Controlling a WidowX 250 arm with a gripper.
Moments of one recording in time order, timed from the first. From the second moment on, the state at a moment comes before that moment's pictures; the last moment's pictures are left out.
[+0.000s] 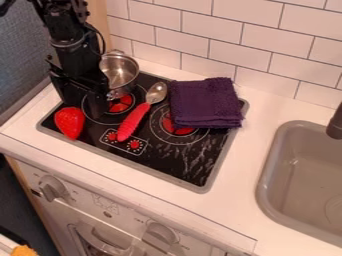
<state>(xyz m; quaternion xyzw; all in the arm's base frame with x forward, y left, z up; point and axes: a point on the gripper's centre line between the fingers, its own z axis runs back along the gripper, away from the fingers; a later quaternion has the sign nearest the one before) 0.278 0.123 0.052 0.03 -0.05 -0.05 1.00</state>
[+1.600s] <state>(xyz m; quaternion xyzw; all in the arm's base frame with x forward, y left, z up) 0.398 -0.015 0.026 0.07 -0.09 -0.02 0.99</state>
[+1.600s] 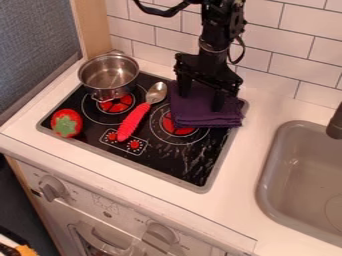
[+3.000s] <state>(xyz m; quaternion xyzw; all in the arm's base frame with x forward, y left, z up) 0.328 -0.004 0.009 0.09 -0.07 -0.07 0.99</state>
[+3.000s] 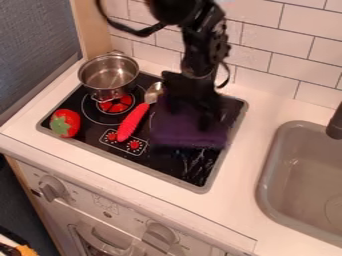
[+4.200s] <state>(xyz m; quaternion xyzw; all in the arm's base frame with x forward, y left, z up) 0.270 0.001 0.004 0.02 -0.03 -0.09 1.00</state>
